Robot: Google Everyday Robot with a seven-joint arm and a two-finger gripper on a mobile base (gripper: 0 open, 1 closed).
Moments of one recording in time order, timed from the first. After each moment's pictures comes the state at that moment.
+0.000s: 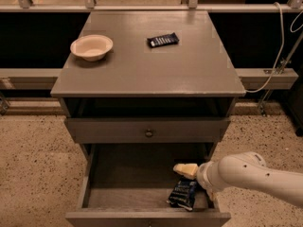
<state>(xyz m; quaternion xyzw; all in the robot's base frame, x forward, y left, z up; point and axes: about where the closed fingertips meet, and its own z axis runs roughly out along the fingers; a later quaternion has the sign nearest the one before) 0.467 -0.162 0.482 -0.94 0.27 -0.08 0.21</state>
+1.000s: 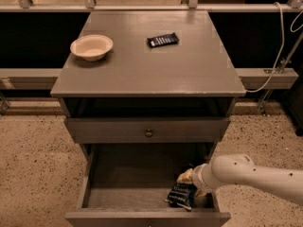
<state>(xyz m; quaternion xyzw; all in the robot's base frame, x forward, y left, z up) 0.483 -0.156 0.425 -0.93 0.28 -0.04 0.22</state>
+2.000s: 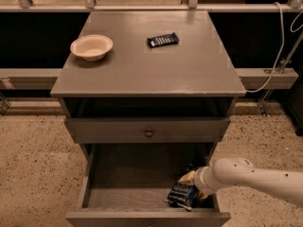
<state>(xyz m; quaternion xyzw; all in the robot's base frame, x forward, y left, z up) 0.486 -0.167 0.389 -0.92 0.31 -0.02 0.22</state>
